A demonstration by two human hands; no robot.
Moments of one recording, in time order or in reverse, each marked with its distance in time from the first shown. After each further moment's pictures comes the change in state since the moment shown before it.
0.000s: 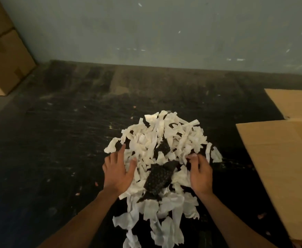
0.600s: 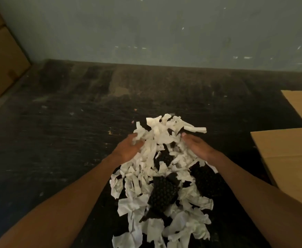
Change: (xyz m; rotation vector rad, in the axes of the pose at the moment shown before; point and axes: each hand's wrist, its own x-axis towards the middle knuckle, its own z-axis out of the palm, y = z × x) left_hand 0.123 0.031 -0.013 -0.297 -0.401 -0.131; right_hand 0.125 -0.052 0.016 -0.208 -0.724 0.208
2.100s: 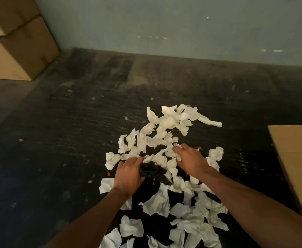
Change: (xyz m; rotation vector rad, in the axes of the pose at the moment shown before) left_hand -0.112 -0.079 0.054 0.704 0.254 0.212; right_hand -0.026 0.023 0.087 -0.873 0.103 -0.494
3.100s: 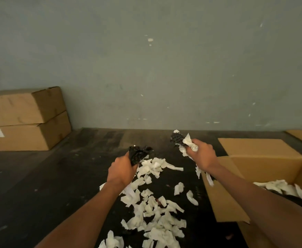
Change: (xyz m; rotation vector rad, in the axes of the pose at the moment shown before) left_hand -0.097 0.155 -0.210 -0.257 0.407 -0.049; right_hand -0.194 0.028 -0.225 0.492 0.672 0.189
